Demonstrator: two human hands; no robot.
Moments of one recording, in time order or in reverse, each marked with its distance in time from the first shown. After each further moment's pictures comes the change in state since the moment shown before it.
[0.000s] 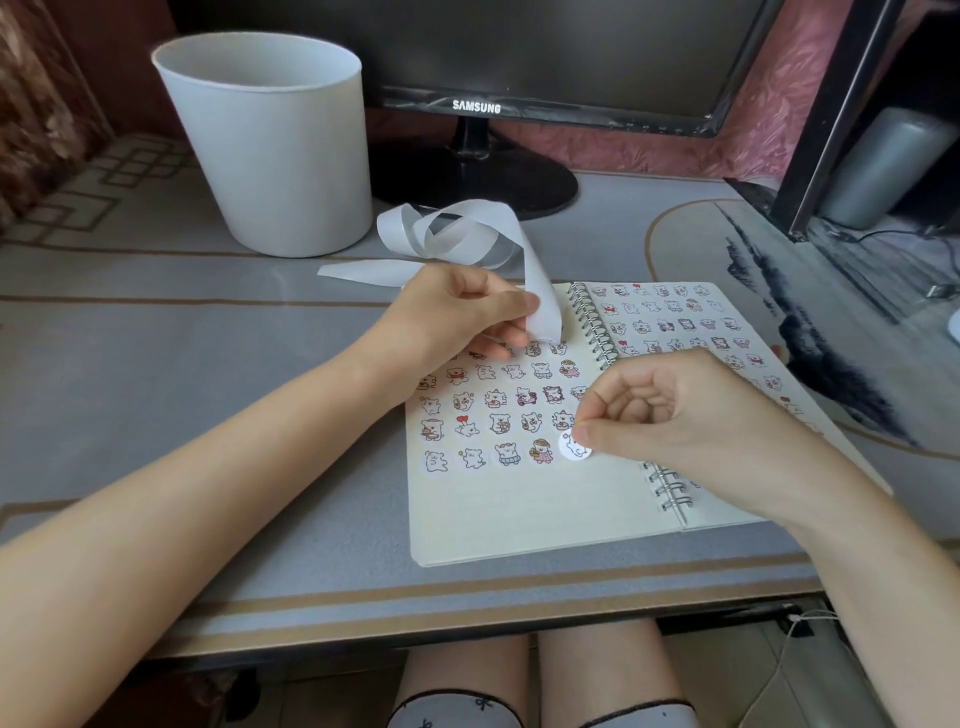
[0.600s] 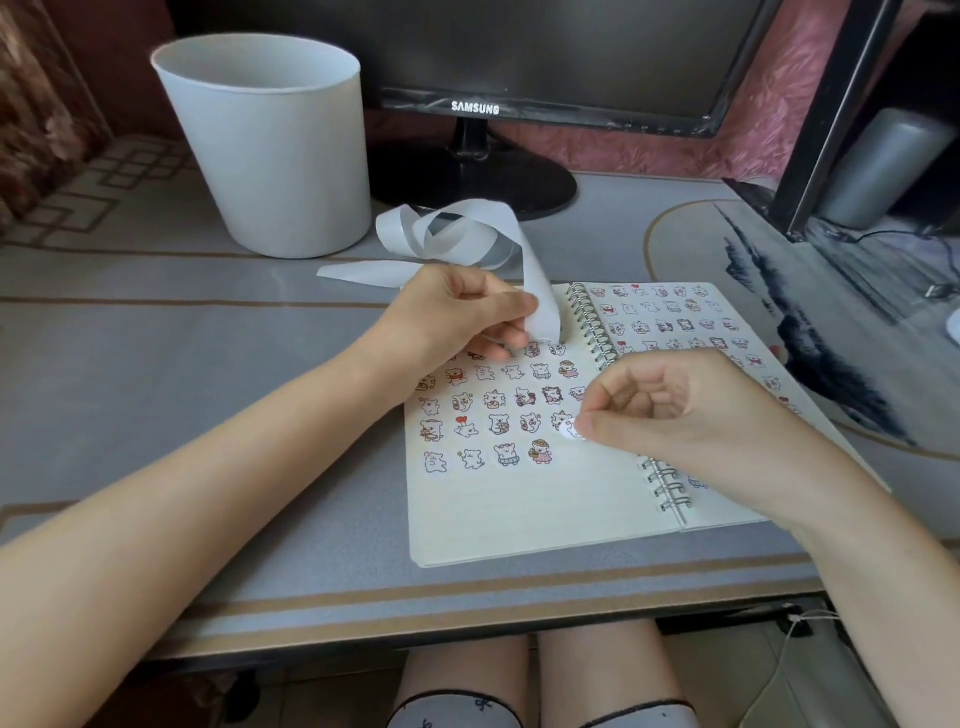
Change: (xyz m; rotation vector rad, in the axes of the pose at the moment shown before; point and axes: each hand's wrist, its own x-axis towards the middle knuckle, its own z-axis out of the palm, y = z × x) left_hand 0.001 -0.002 0.000 -0.024 -0.009 0.016; right_hand -0.003 0.001 -0.002 0.047 0.047 -0.026
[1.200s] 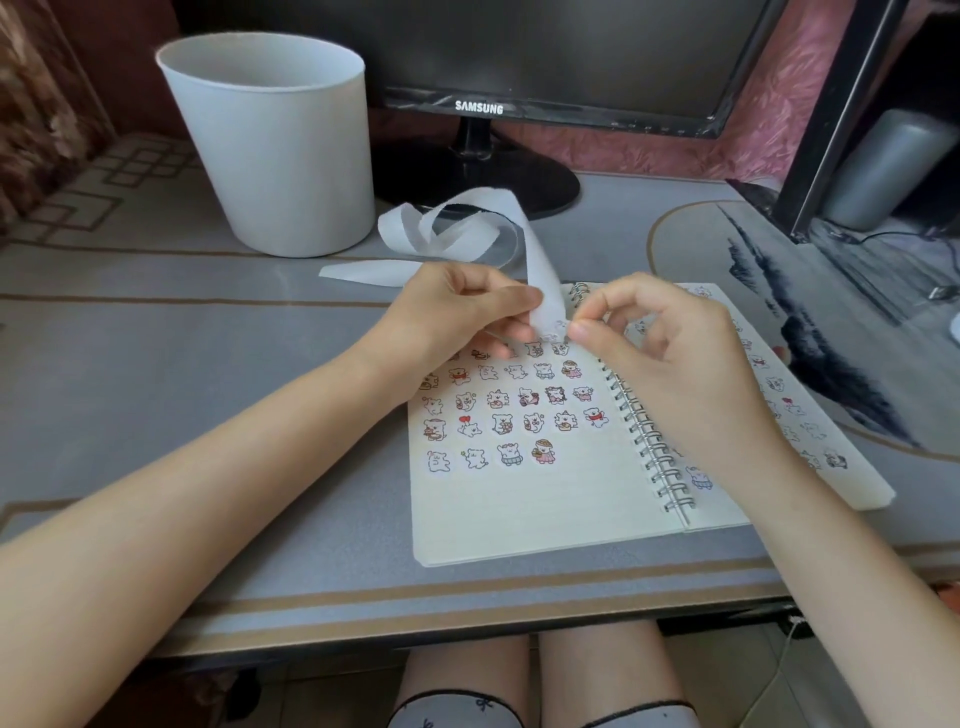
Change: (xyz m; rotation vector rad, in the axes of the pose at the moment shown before) left_hand -0.002 0.002 -0.001 -0.055 -0.020 0.027; right_hand 0.033 0.004 0.010 -0.145 0.361 -0.345
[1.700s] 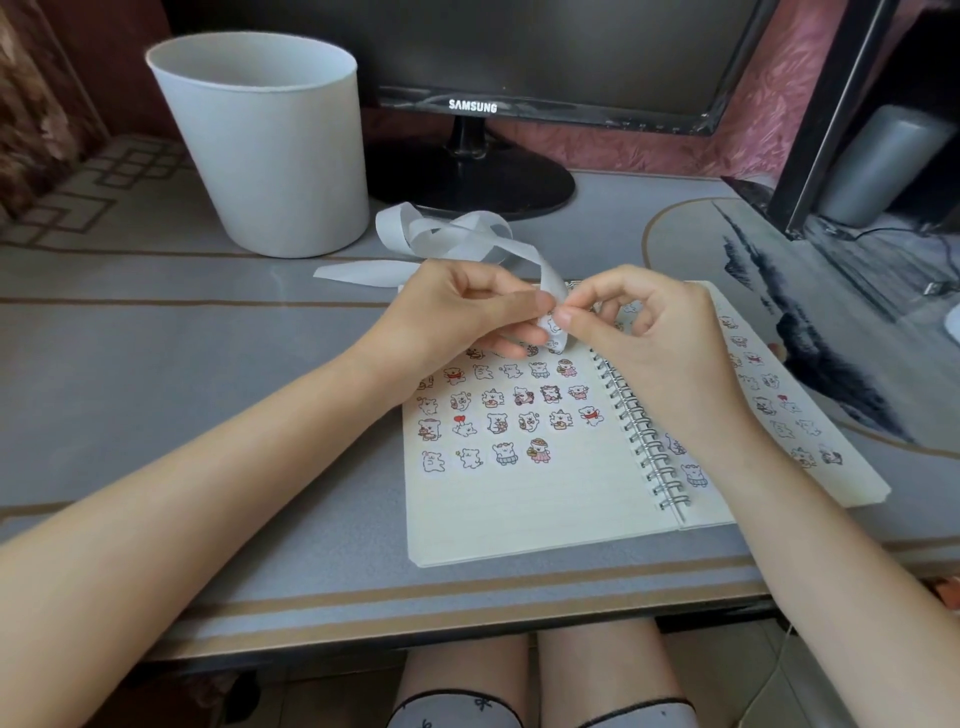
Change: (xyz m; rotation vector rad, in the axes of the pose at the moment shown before) left_hand -0.002 0.000 0.002 0.015 -0.071 0.071; right_hand 0.012 0.007 0.006 0.002 0.063 0.035
